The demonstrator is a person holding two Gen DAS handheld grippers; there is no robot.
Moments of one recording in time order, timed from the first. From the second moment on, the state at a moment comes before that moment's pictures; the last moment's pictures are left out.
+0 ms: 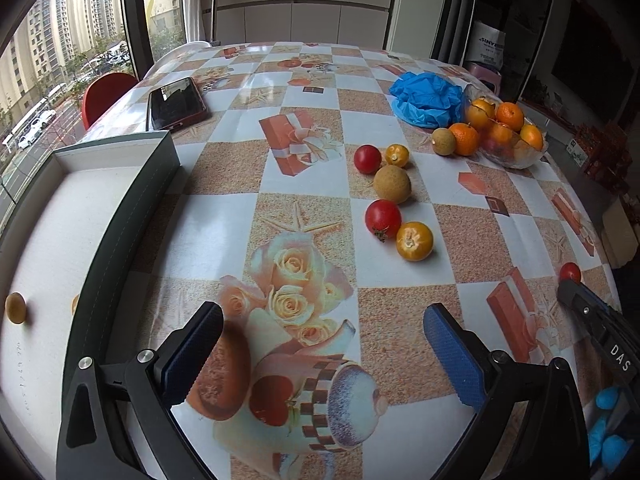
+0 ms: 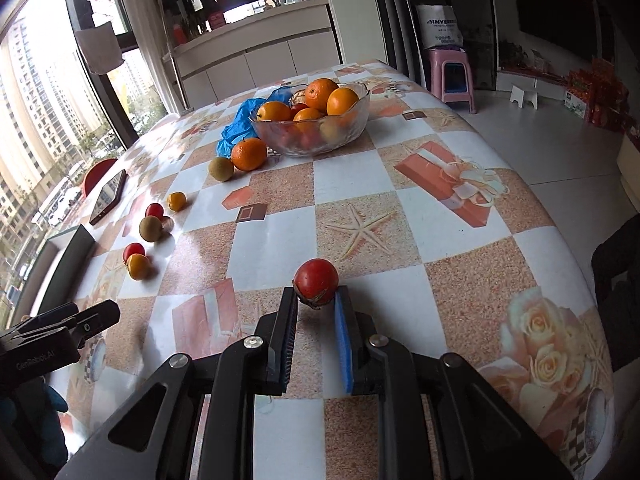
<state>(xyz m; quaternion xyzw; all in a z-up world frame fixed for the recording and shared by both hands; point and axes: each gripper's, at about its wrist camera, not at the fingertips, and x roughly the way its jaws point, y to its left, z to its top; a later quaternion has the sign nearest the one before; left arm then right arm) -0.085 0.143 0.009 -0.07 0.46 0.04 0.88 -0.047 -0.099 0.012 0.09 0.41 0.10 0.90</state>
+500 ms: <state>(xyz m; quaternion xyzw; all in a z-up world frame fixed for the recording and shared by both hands) -0.042 0.113 0.010 -0.08 0.48 0.07 0.87 -0.047 -0.102 0.009 0.11 0.41 0.10 0.90</state>
